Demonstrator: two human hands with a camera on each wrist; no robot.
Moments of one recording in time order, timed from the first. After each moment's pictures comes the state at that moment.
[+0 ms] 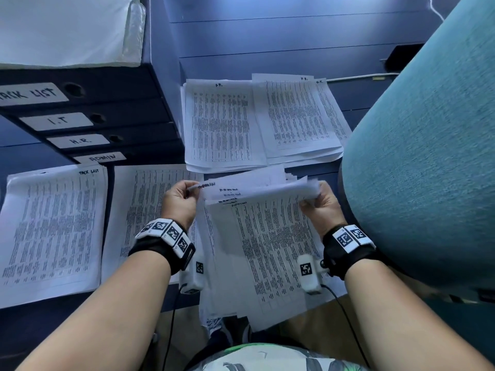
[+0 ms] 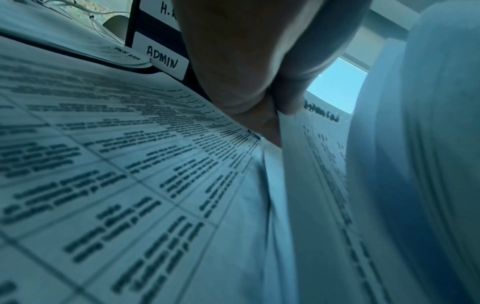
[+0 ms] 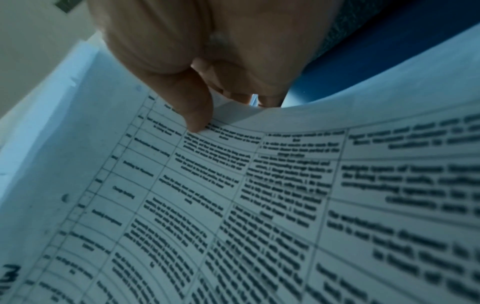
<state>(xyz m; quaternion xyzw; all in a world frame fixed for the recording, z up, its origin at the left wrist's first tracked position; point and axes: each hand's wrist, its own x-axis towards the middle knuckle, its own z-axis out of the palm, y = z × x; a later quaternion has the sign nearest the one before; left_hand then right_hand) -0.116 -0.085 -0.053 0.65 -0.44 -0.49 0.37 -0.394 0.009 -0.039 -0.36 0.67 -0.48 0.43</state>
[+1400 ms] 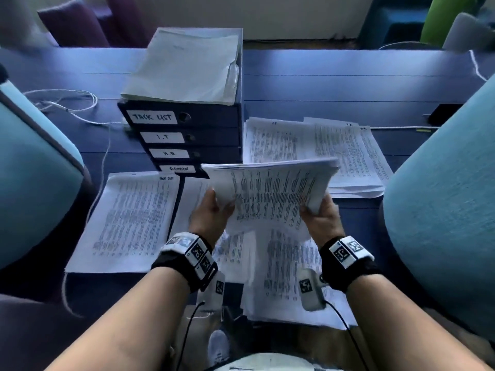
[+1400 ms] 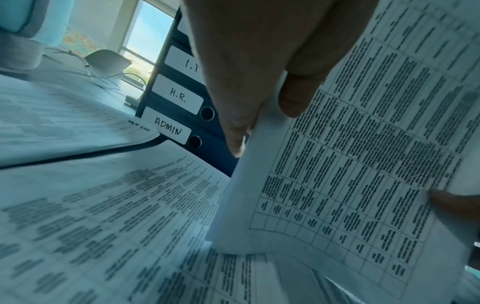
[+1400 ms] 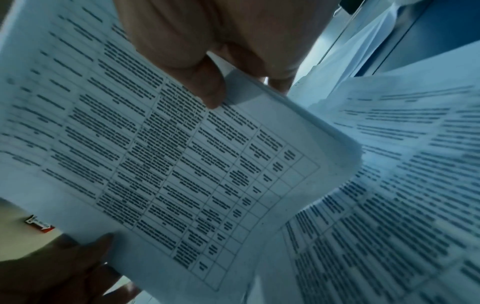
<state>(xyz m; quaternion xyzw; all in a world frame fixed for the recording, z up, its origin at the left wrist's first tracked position) -0.054 -0.040 0.031 0.65 -0.48 -0.46 0.37 -0.288 -0.014 0.013 -0.43 0.64 -0.49 0.40</state>
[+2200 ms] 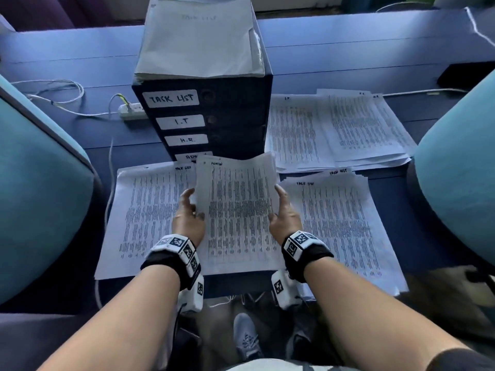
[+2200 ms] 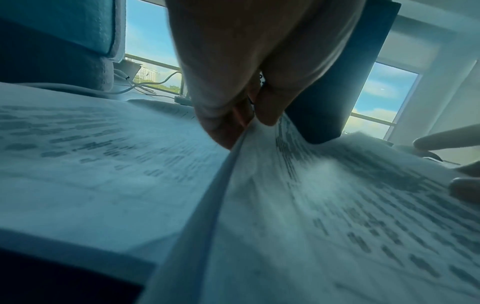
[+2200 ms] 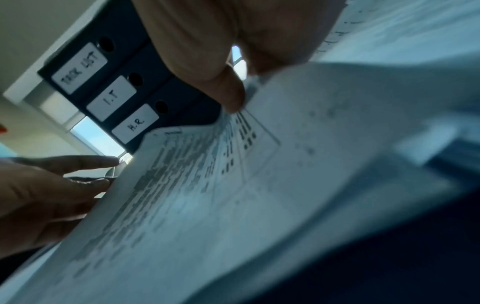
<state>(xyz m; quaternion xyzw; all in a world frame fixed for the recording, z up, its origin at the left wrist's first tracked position) 0.083 -0.059 -0.045 0.71 -0.51 -0.42 0.25 -0.138 -0.021 -0.049 -0.49 0.76 -0.23 0.36</state>
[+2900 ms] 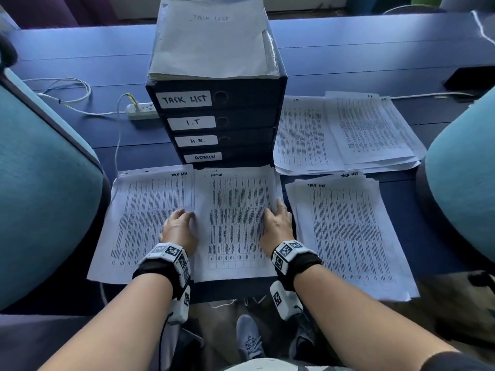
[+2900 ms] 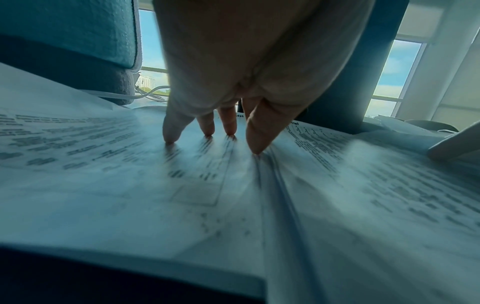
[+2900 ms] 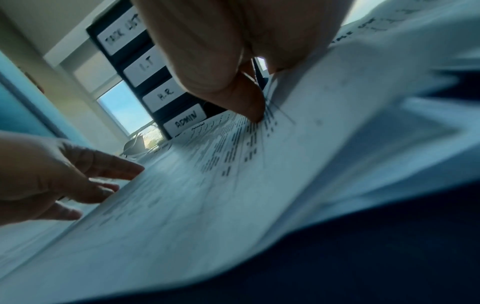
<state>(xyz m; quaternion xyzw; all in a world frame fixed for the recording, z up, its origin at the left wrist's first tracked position) 0.131 -0.058 -0.062 0.74 -0.61 -0.27 0.04 -0.091 -0.017 -0.033 -0.55 0.77 -0.06 0.32</state>
